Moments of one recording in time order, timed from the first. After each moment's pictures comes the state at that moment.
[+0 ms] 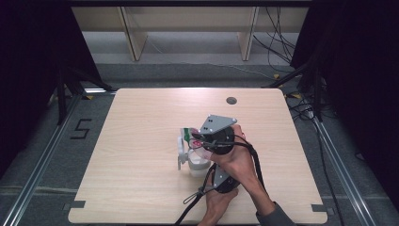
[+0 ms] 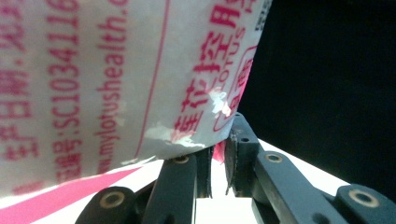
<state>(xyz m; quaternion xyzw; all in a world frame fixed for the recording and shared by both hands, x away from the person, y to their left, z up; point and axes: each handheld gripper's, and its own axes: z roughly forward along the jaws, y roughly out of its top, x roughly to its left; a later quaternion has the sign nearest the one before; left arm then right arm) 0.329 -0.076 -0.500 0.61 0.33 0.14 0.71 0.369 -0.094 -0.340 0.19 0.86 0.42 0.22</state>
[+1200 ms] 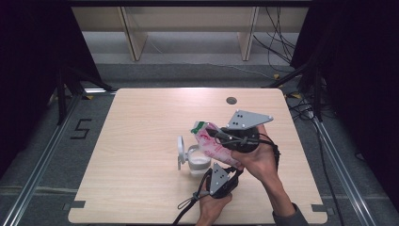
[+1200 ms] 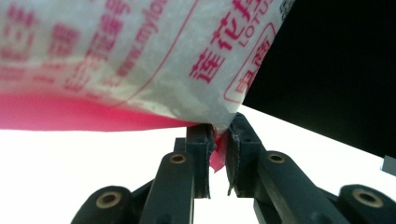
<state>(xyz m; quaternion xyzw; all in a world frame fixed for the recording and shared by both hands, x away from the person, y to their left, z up) 0.319 -0.050 -0.513 0.68 0.31 0.22 0.63 0.363 -0.147 -0.323 0.20 0.81 0.51 0.19</state>
